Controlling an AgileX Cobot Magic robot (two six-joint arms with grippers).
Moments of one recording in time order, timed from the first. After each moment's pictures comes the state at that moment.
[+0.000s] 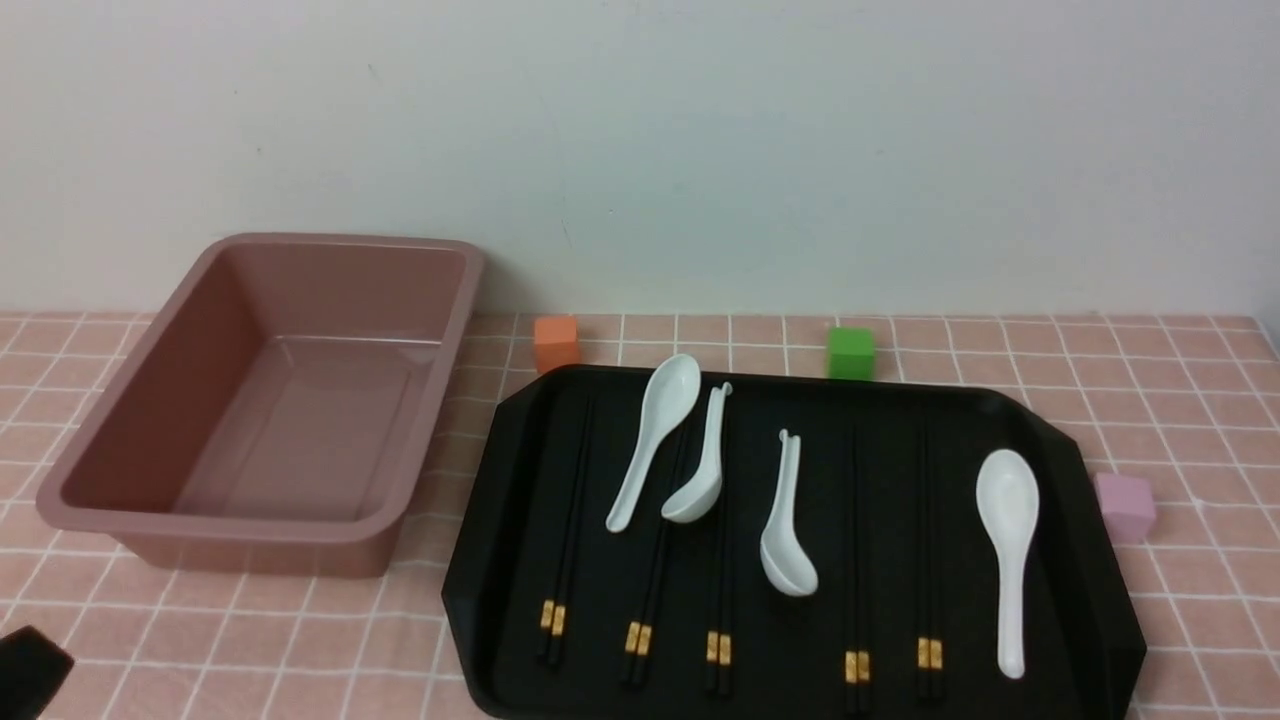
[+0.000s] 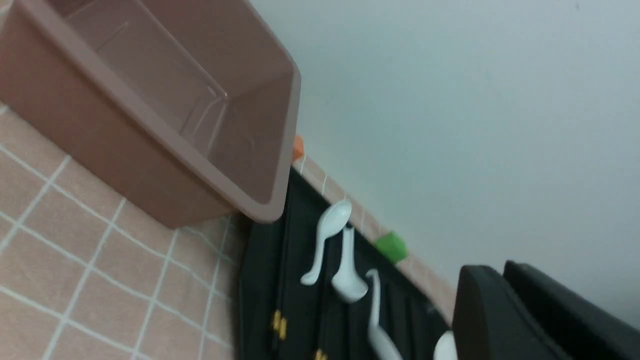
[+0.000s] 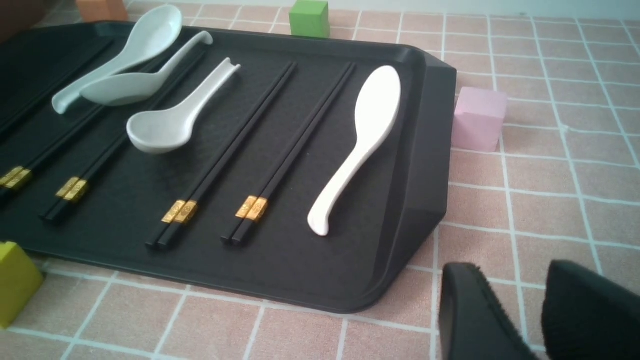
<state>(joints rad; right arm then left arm) 0.10 -0.01 0.01 0.12 0.39 -0.05 -0.02 0.18 -0.29 -0.61 0.47 -0.28</state>
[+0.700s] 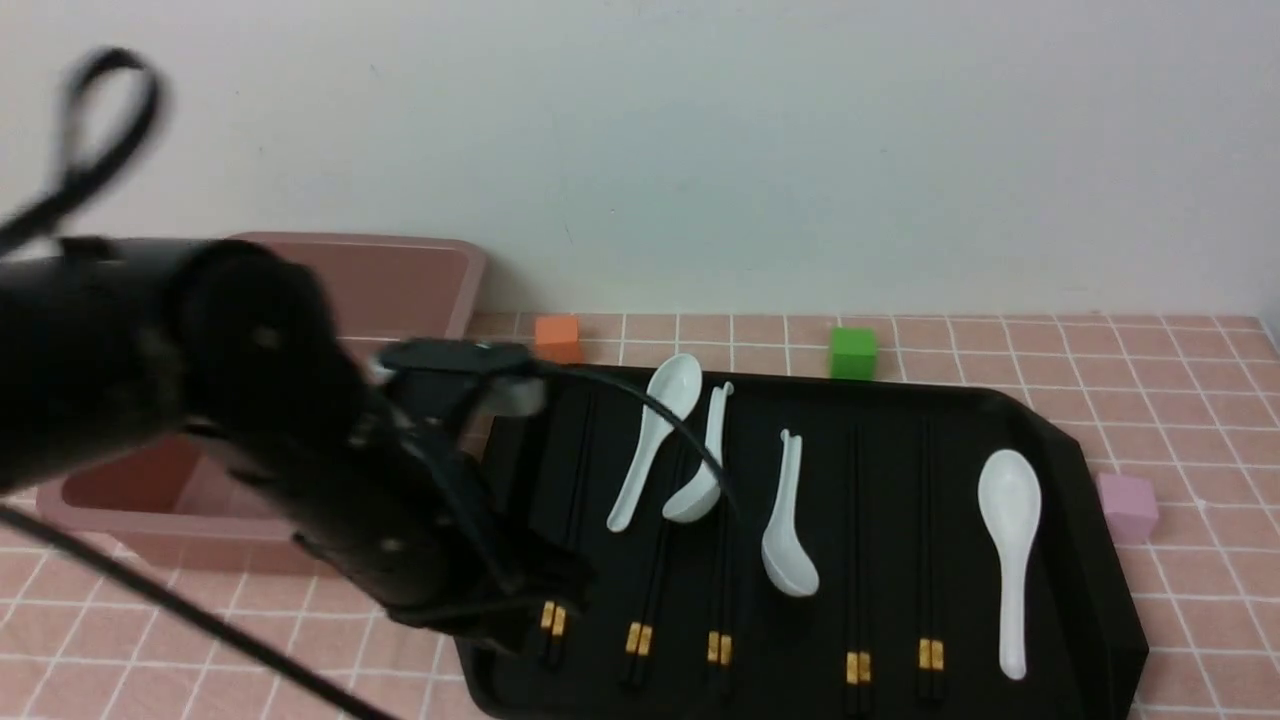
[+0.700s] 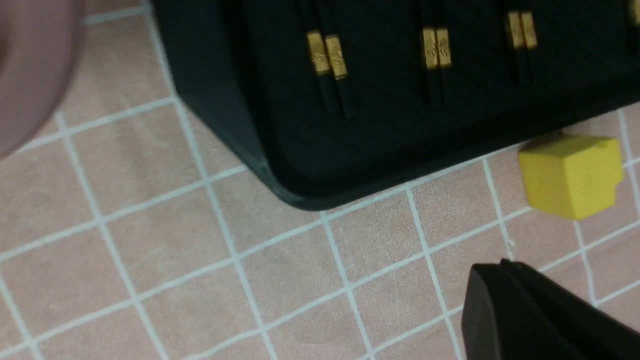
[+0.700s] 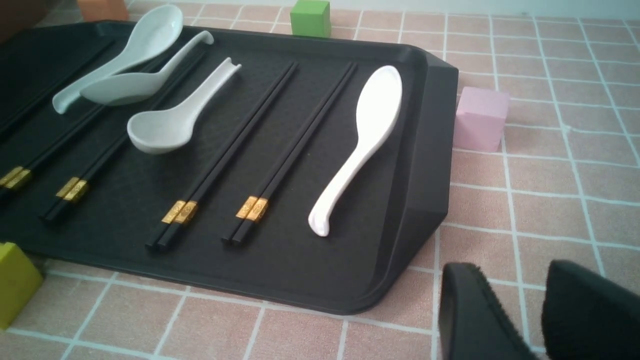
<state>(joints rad) 0.10 -0.01 0.01 0.12 0.39 -0.05 -0.56 1.53 -1.07 -0.22 0.85 -0.13</state>
